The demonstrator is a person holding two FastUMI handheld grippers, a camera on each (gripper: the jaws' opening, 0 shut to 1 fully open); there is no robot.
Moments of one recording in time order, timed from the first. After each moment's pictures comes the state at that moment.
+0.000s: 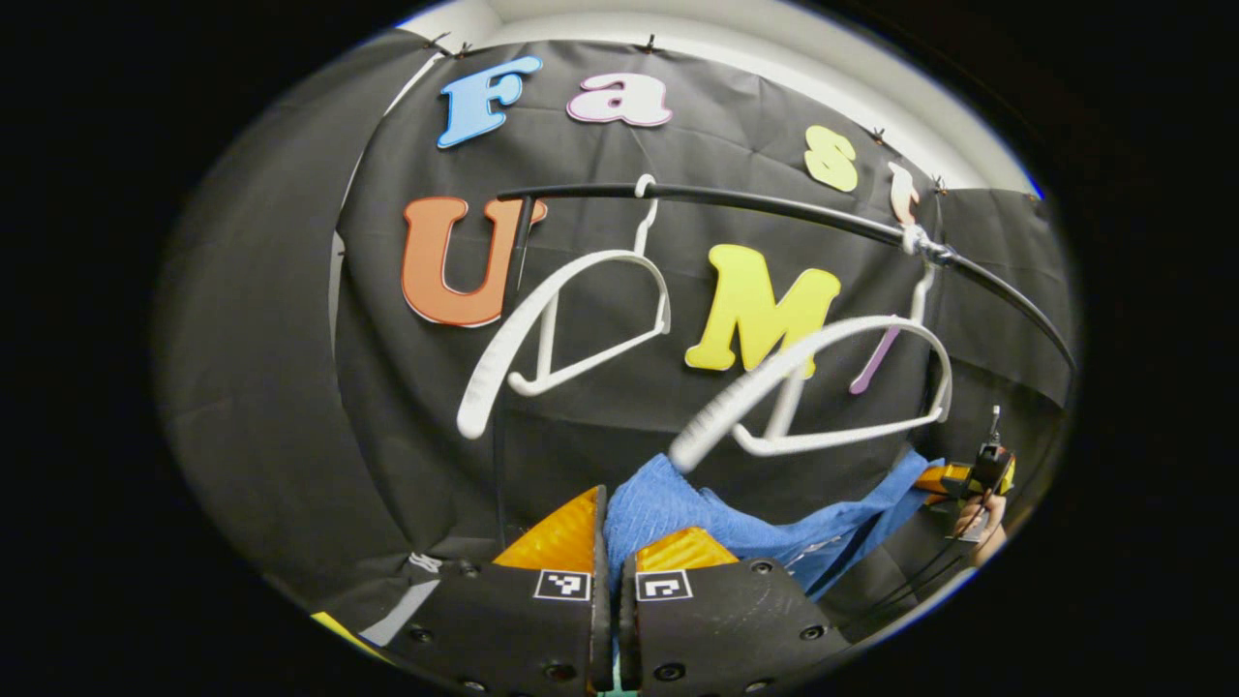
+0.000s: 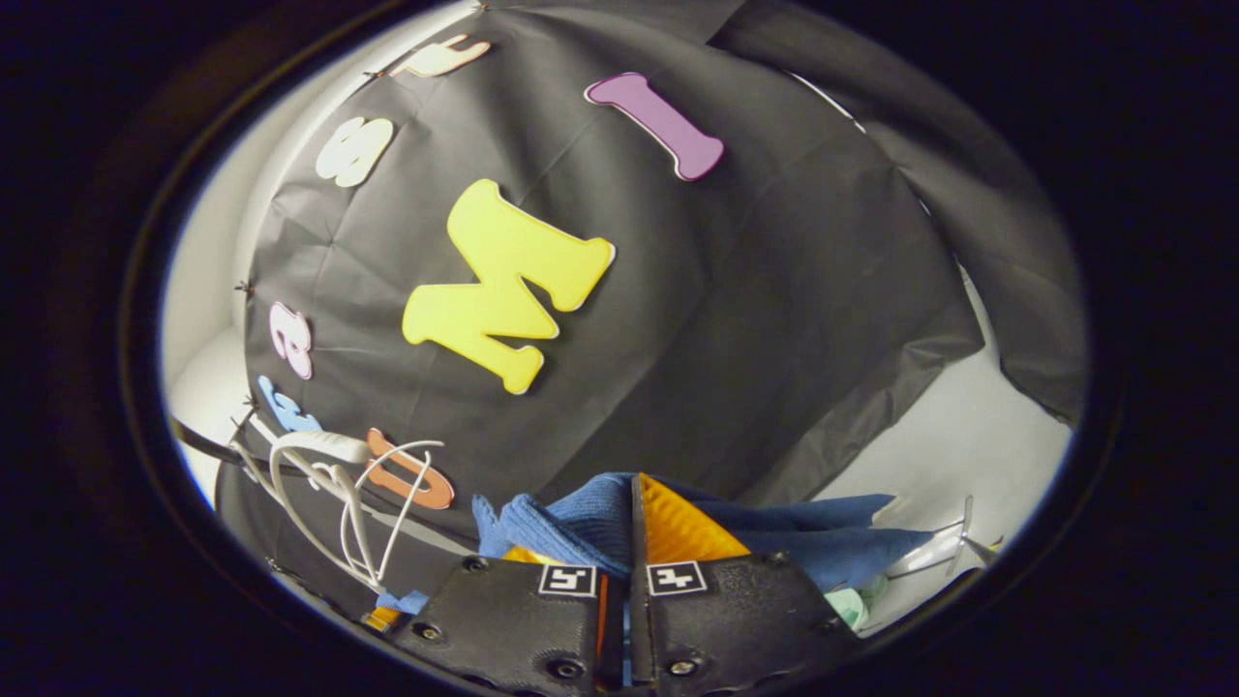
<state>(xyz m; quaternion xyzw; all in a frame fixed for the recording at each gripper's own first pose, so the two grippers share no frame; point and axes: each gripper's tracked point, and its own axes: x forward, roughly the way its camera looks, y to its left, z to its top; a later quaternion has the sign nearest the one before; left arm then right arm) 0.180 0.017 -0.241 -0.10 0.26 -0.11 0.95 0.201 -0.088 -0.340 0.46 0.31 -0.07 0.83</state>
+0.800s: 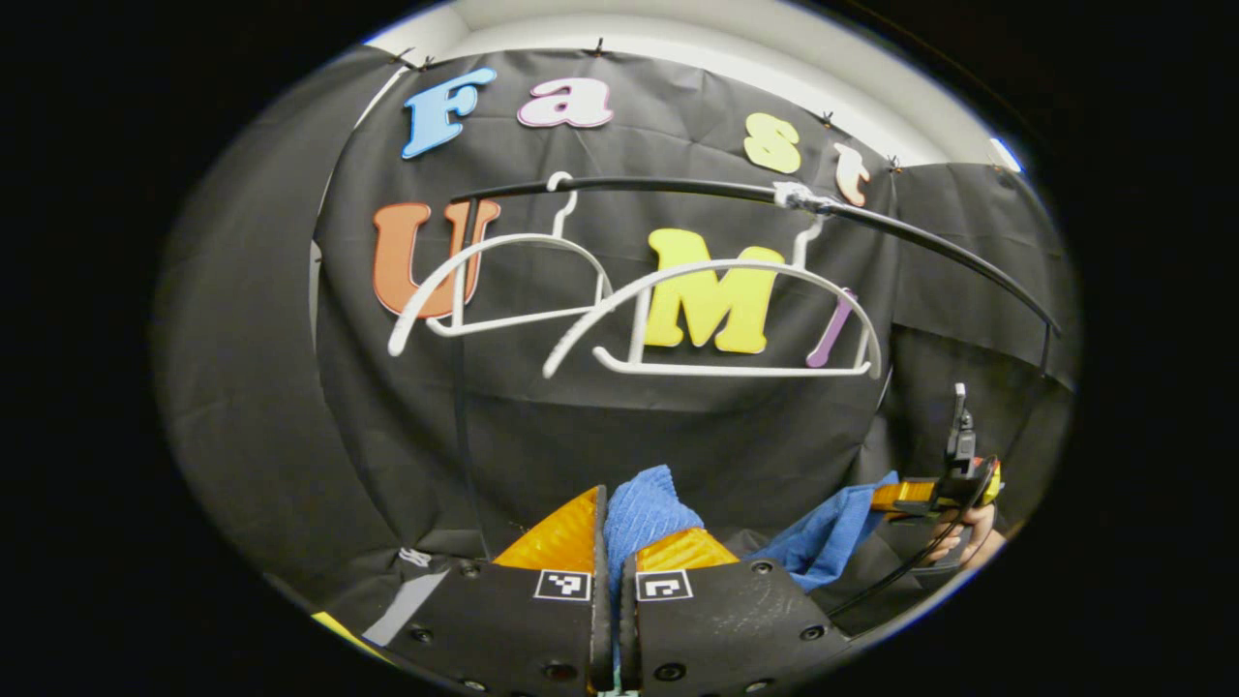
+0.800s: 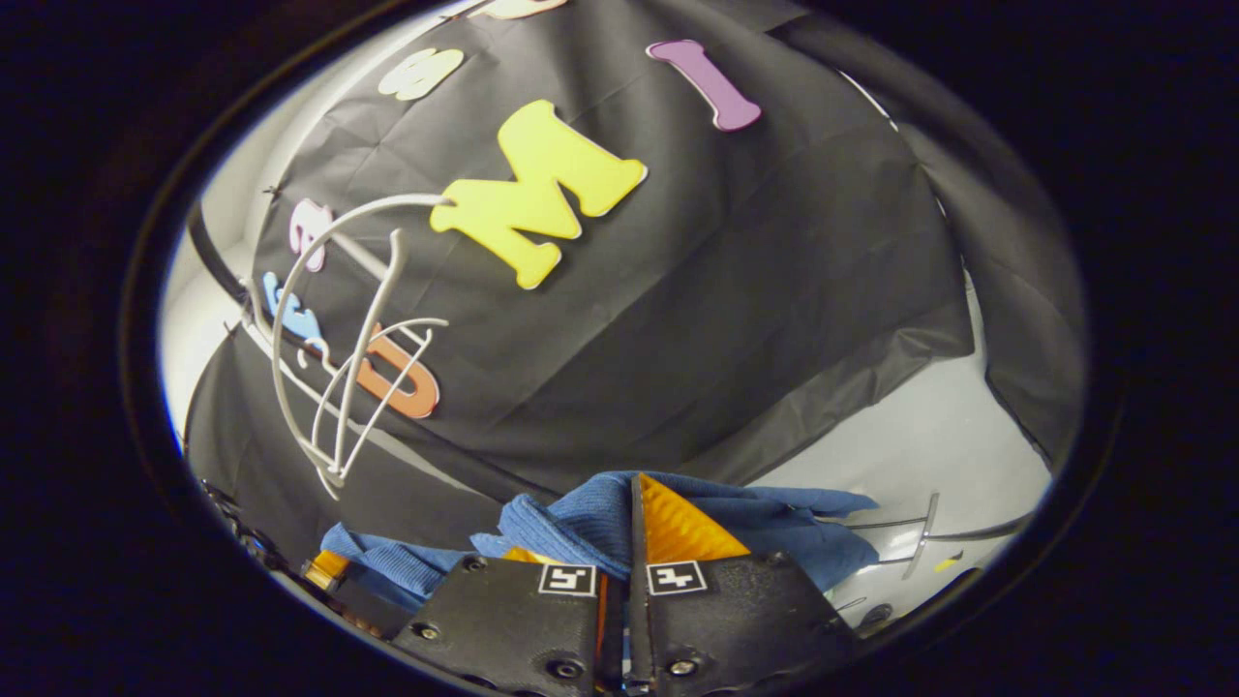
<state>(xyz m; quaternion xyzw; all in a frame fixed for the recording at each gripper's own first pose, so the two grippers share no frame) 0.112 -0.046 -0.228 -0.09 0.26 -0.16 0.95 0.126 0.013 -0.347 0.39 0.38 0.00 0.84</state>
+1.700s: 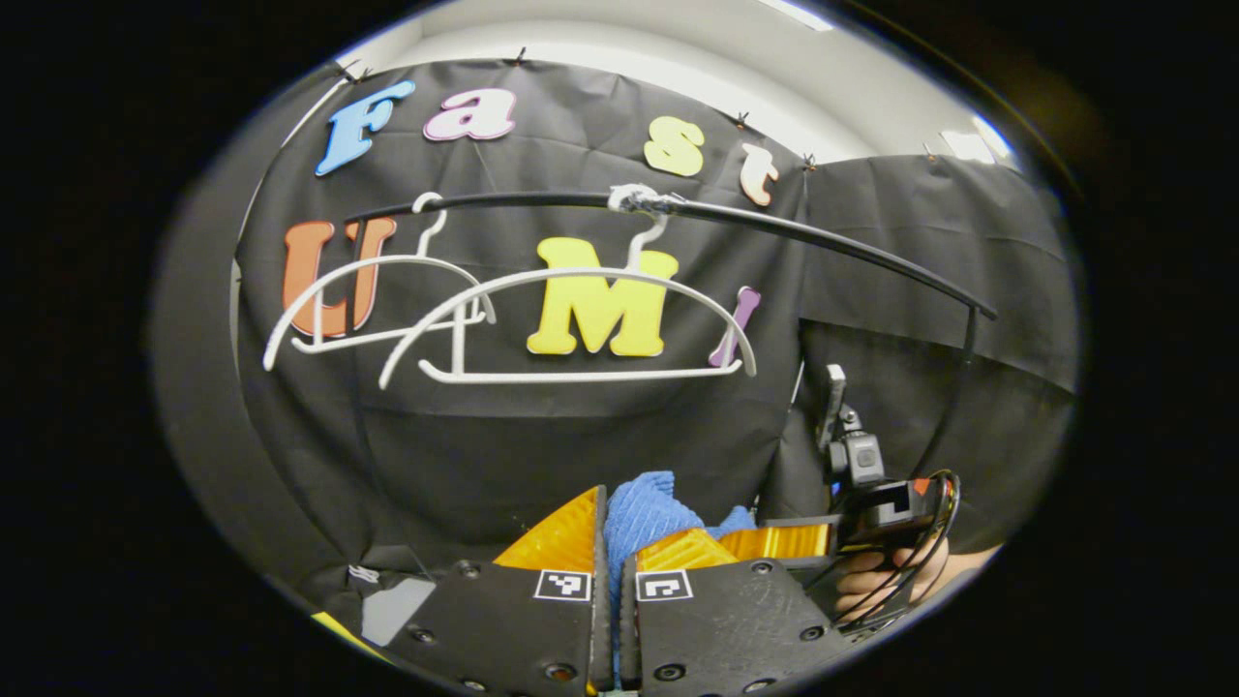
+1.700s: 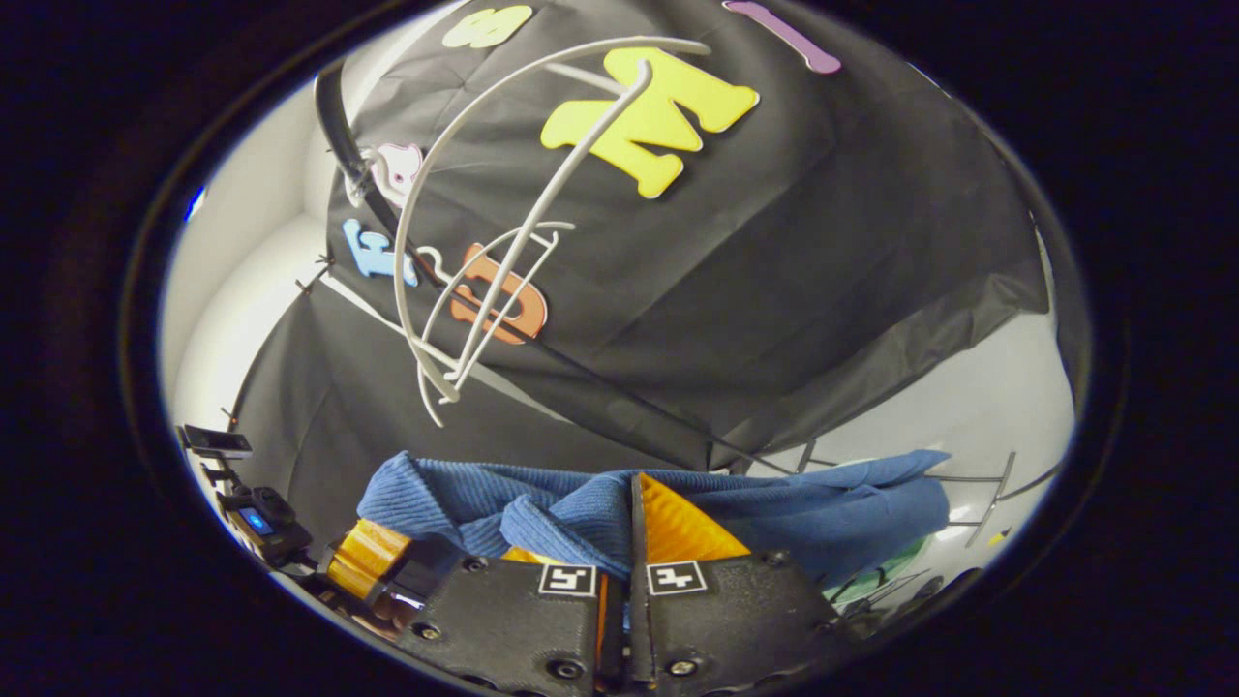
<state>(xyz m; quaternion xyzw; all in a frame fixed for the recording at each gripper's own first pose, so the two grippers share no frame) 0.078 -0.134 -0.201 -0.09 0.23 -0.28 0.93 0.088 0.163 -0.299 0.44 0.42 0.14 0.78</state>
